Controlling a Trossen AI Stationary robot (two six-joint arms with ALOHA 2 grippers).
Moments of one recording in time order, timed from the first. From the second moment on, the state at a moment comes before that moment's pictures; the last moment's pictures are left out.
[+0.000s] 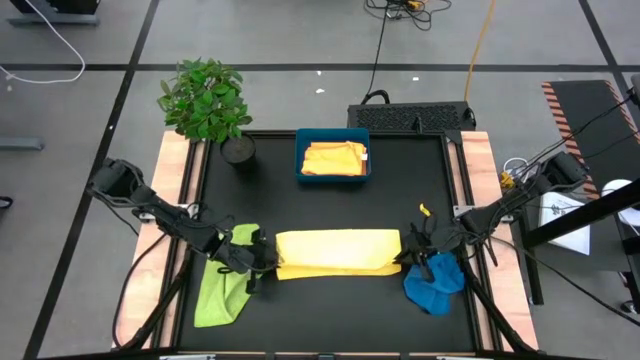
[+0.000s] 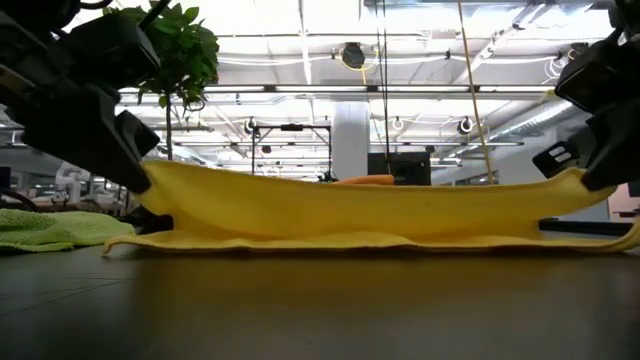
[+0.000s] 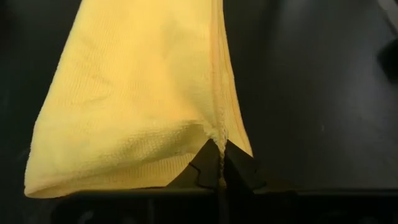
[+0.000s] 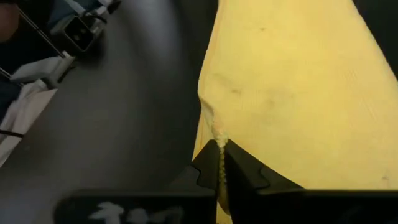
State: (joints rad) left arm -0.50 1.39 0.47 0.19 -0.26 -0.45; right arm 0.48 0.93 0.07 0.32 0.10 0.42
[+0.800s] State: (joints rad) left arm -0.47 1.35 0.49 0.21 -0.33 -0.37; right arm 0.45 0.92 0.07 0.33 0.16 0.37
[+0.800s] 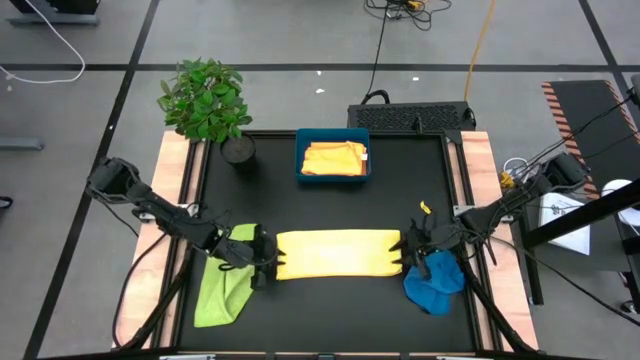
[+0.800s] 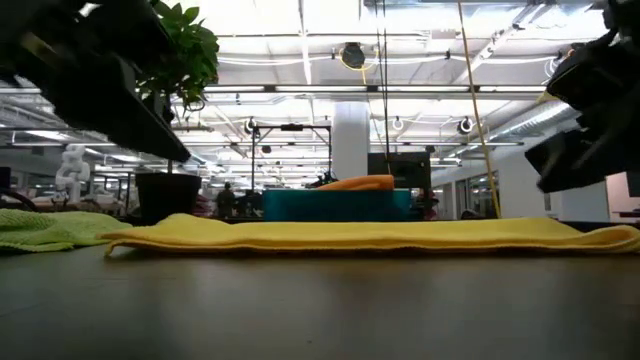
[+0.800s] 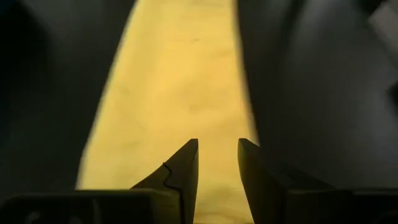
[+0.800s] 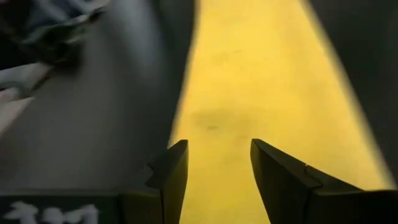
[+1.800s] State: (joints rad) left arm -0.31 1.58 0.48 0.27 -0.31 -0.48; right arm 0.19 1.11 0.07 0.26 0.41 0.34
